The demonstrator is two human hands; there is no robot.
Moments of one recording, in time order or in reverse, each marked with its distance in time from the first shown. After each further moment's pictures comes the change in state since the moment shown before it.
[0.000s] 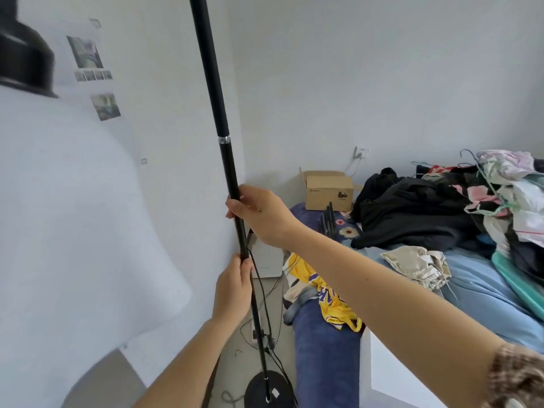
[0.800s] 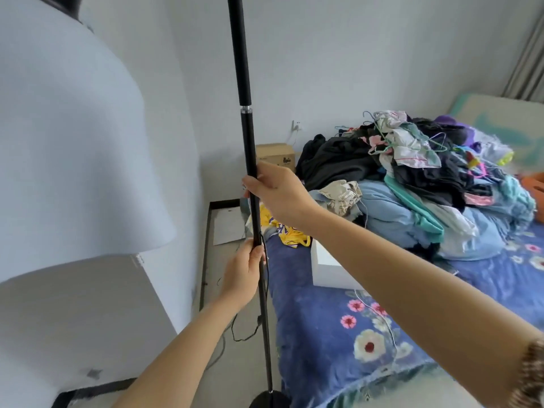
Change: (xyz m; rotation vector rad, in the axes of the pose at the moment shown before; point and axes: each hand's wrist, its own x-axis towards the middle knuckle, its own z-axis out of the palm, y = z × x) left_hand -0.268 0.032 -0.119 -0.161 -0.355 0.215; right_hand -0.275 -0.155 0.079 -0.137 0.338 0.153
